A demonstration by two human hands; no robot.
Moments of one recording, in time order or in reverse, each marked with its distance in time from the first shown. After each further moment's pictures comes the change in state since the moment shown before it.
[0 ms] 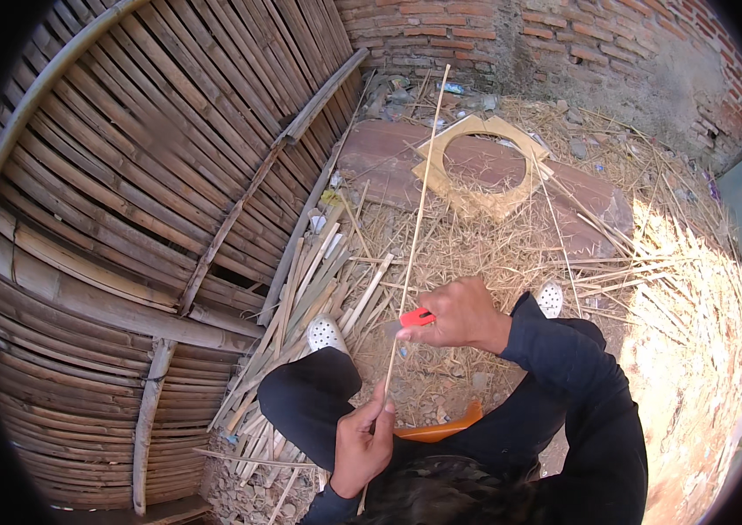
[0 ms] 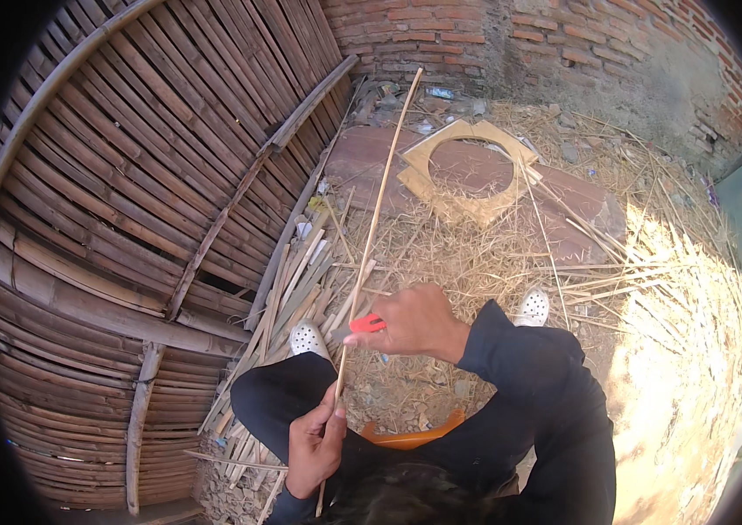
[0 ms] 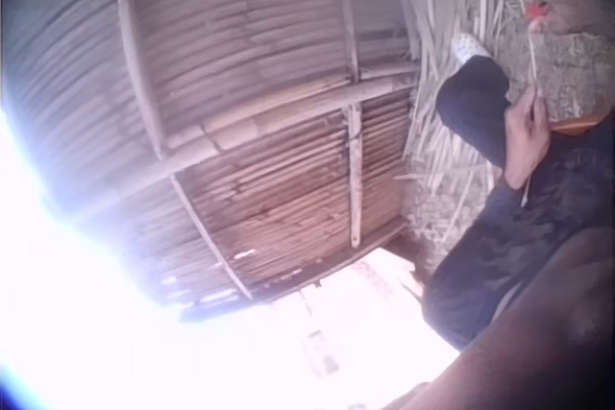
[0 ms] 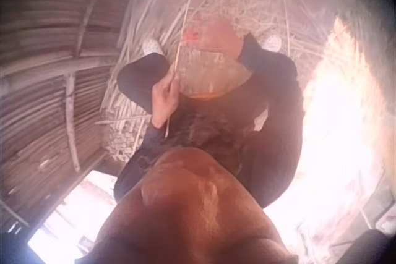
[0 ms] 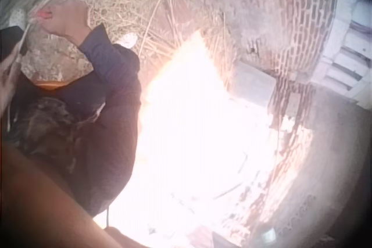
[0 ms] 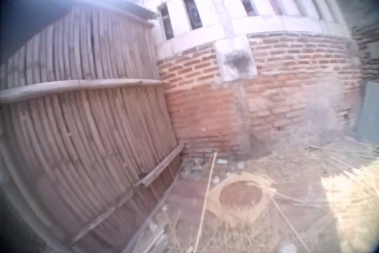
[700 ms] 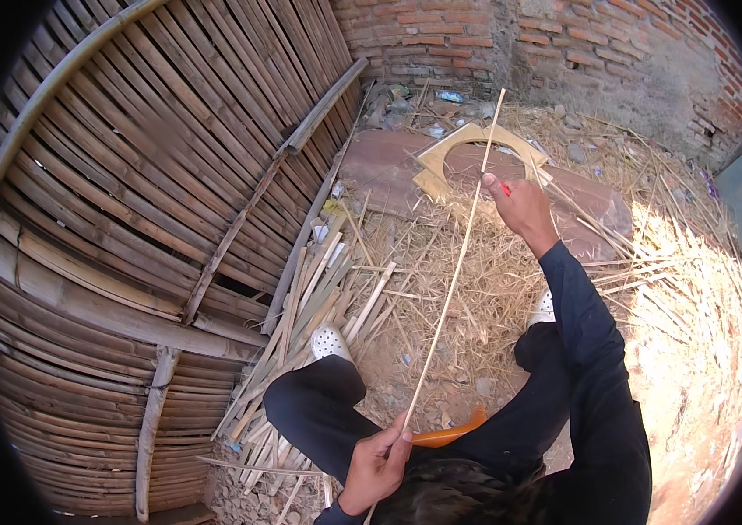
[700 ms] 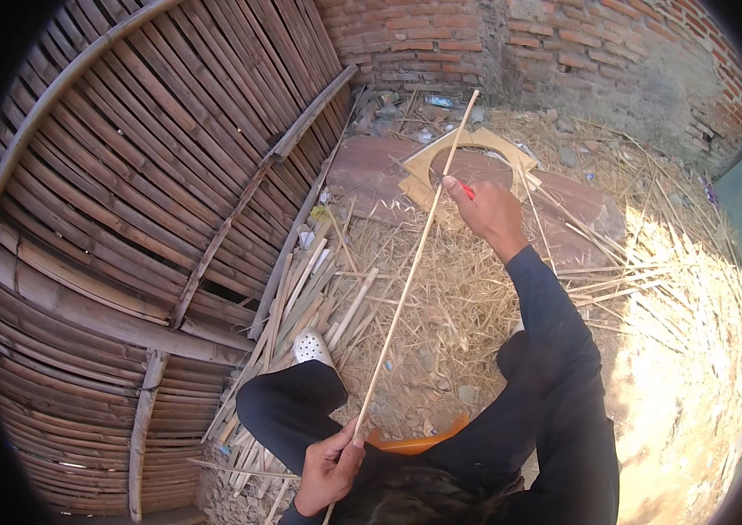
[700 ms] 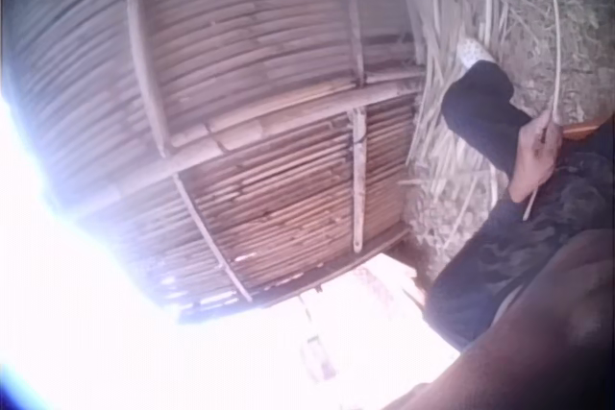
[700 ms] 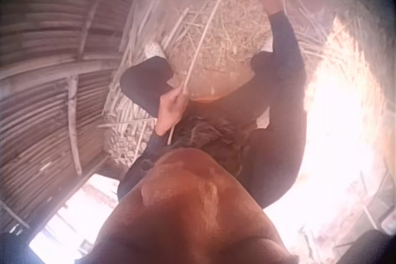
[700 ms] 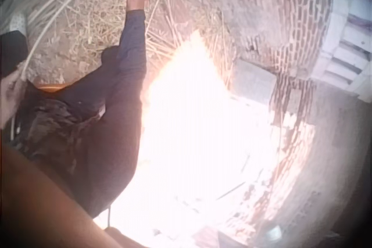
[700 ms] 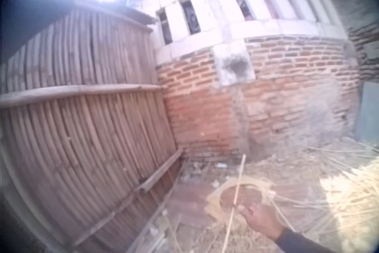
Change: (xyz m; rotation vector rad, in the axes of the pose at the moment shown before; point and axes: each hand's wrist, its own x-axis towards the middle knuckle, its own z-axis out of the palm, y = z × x) left_hand -0.031 -0.003 -0.001 -0.213 -0.150 -0.106; right_hand 0.041 0.140 -0.055 -0.145 0.164 0.672
